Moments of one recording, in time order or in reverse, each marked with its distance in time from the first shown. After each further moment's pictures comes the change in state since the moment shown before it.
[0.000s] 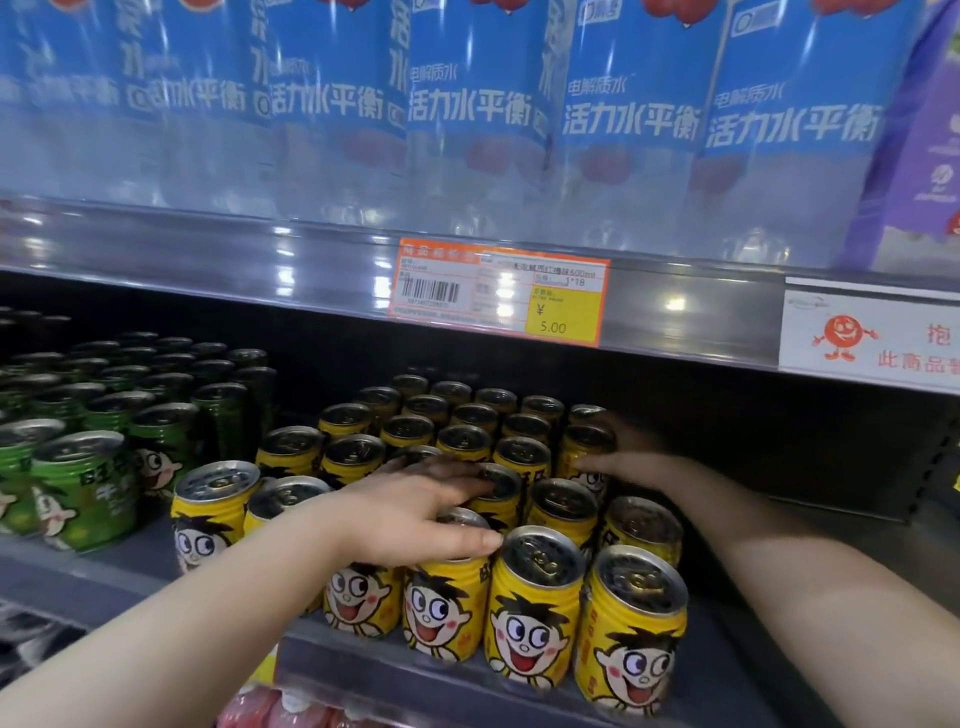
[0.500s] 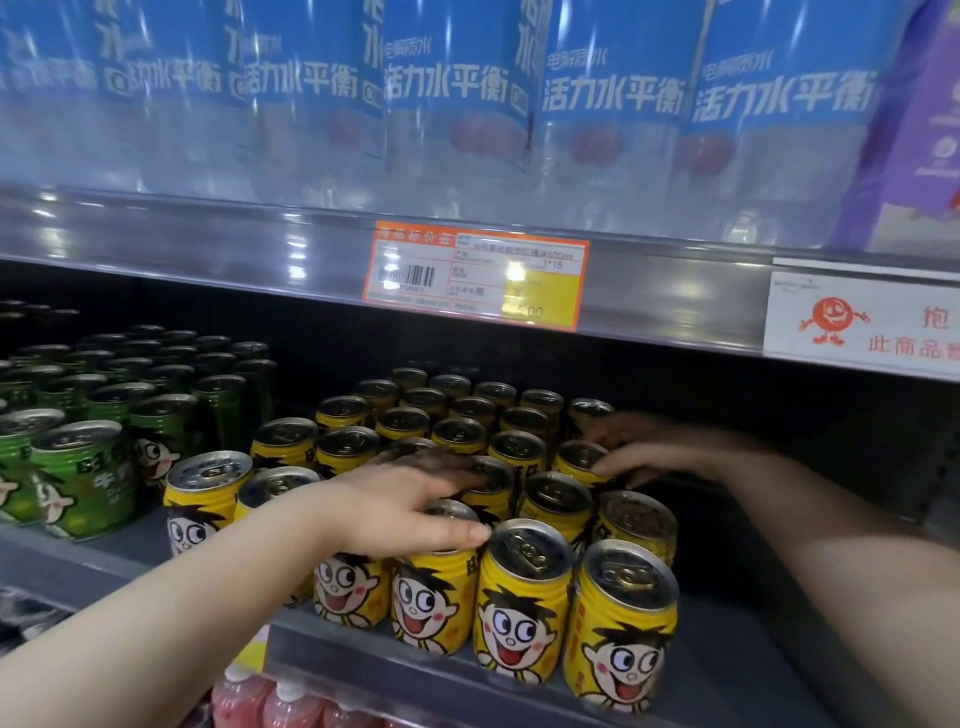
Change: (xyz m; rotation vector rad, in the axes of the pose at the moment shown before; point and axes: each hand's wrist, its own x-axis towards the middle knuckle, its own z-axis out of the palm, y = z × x) left_hand -0.002 0.006 -0.003 -0.009 -0.016 -0.017; right_hand -0.006 0.013 -0.032 0.075 -0.390 -0.093
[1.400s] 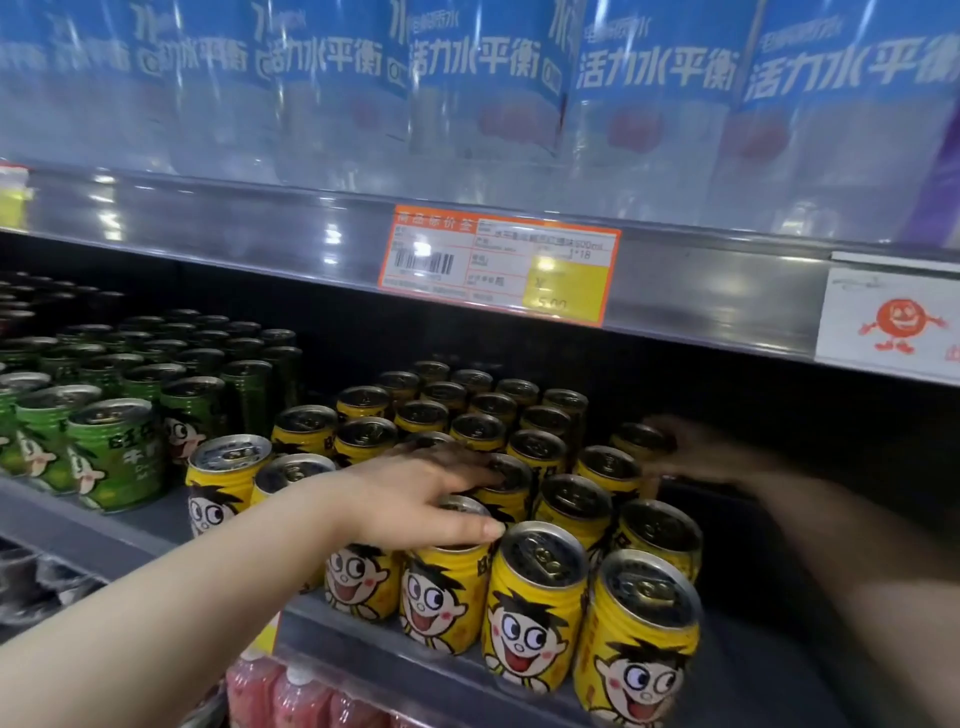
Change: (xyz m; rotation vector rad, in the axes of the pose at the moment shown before) left_hand 0.005 -0.006 0.004 -0.008 0.028 -0.015; right_hand 0.013 0.019 -0.010 -0.225 0.233 0.045
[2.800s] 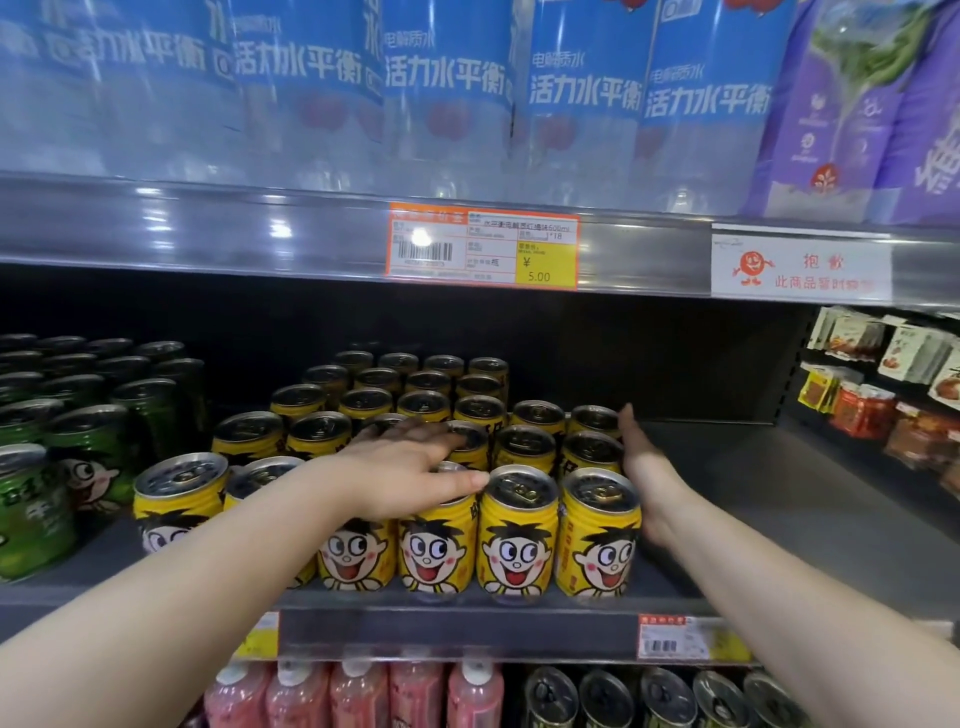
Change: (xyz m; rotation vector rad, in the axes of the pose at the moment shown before) left_hand 0.002 -0.002 0.002 0.091 -0.045 0.065; right_hand -0.084 -0.017 0.089 1.253 0.445 0.445
